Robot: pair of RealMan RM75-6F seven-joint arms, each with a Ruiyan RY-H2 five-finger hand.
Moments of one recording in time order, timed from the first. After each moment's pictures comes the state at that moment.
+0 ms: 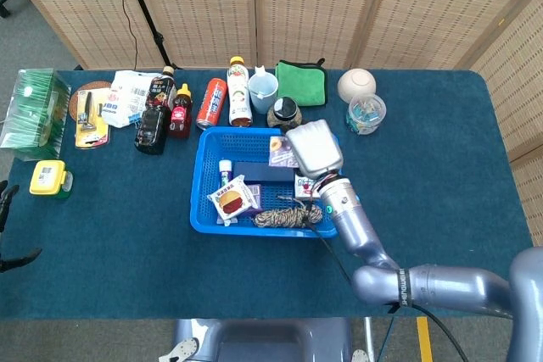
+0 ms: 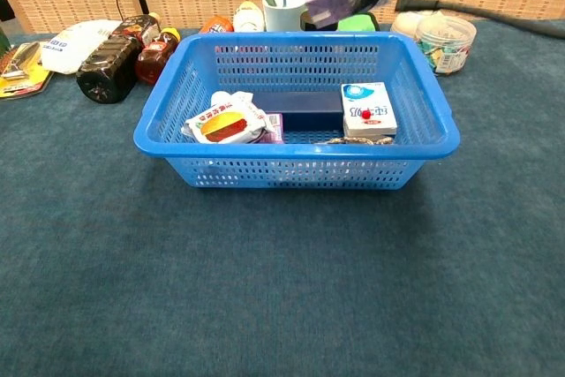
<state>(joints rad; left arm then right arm) -0.07 -1.03 -0.07 -1.69 1.39 1.45 0.01 1.08 -1.39 0.34 -1.74 -0.65 1.16 -0.82</state>
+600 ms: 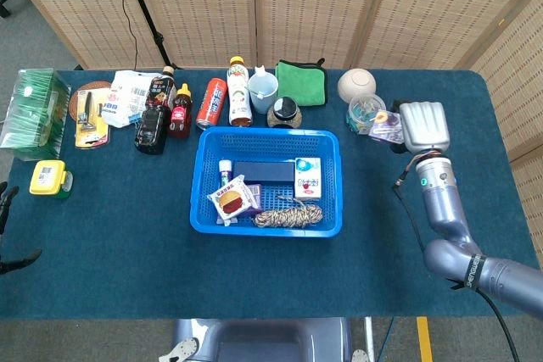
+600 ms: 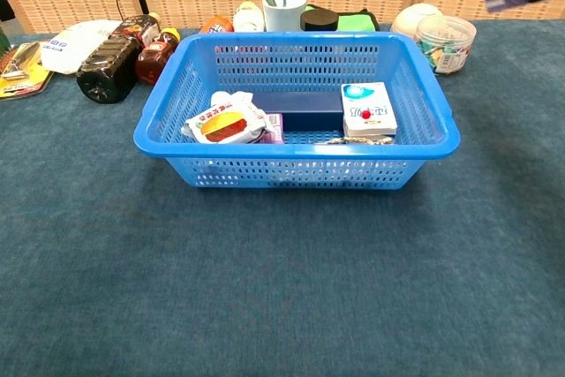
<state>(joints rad) -0.06 -1.03 -0.06 -1.70 1.39 1.46 0.02 0.87 -1.22 0.25 -1.46 -0.65 1.01 -0.55</state>
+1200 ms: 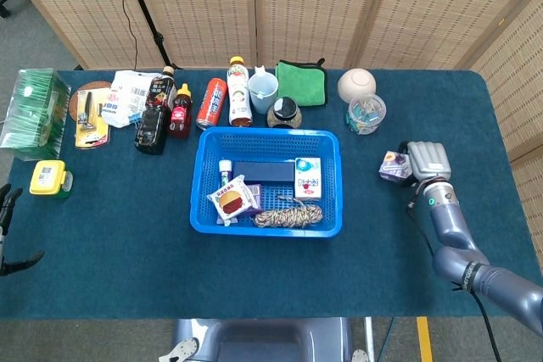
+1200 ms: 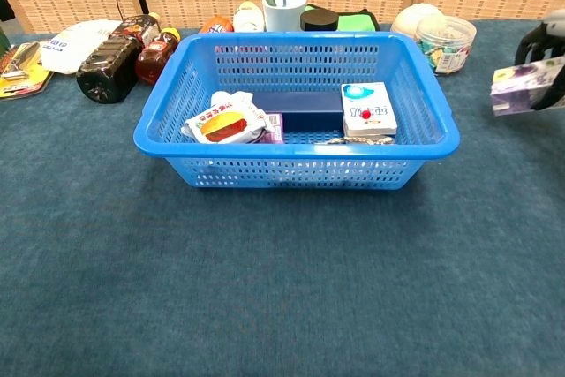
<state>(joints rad) -0.06 -1.04 -0.06 -1.71 1.38 1.45 0.05 0.77 -1.43 0.17 -1.11 -0.79 0.75 -0.26</state>
